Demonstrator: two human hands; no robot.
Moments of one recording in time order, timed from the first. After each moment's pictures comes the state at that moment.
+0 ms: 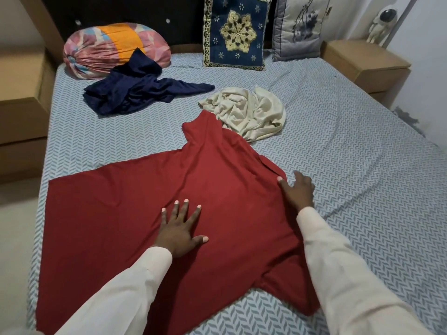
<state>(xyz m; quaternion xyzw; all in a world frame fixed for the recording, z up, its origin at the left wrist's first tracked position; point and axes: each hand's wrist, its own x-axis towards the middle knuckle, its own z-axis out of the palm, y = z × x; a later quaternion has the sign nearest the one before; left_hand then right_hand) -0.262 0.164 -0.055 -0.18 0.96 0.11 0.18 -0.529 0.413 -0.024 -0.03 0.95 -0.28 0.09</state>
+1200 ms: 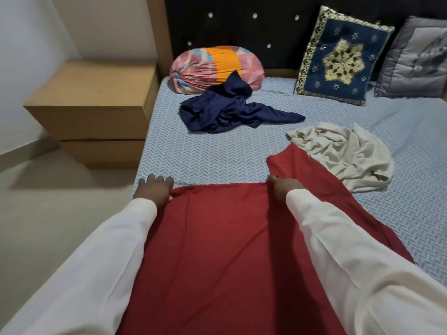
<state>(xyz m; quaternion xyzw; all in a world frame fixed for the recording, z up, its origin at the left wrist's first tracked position) -0.222 -0.143 -0.014 -0.38 0.91 0.00 0.17 -0.528 0.080 -0.003 -0.38 0.89 0.11 0.21</state>
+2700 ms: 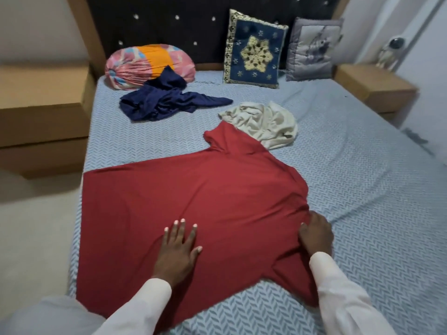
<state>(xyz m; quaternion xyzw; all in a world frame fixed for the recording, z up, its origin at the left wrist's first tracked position) -0.159 0.181 -0.066 -0.23 0.96 0.10 0.10 -0.435 0.469 -0.047 -0.05 0.99 -0.13 0.03</state>
